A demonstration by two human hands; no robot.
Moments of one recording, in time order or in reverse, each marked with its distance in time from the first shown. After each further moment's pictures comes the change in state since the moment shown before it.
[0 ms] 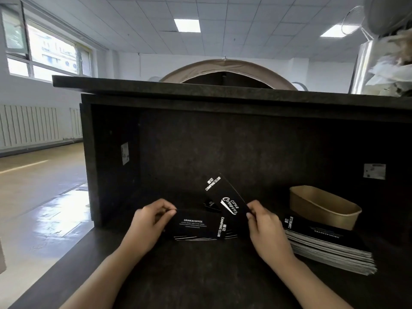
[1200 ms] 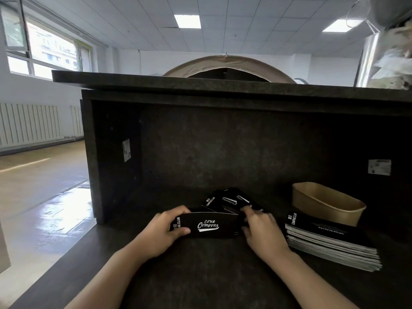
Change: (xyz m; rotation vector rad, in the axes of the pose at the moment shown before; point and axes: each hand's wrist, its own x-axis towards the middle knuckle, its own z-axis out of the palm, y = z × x) left_hand -0.002 0.007 0.005 0.050 -0.415 0.025; right_hand 0.007 0.008 0.020 -0.354 -0.234 0.023
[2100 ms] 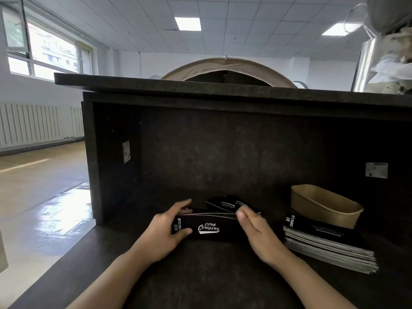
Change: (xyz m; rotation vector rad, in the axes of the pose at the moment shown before) left_hand 0.000 -0.004 0.010 0.048 0.135 0.037; right_hand -0.009 -0.002 -0.008 0.752 -0.053 -0.140
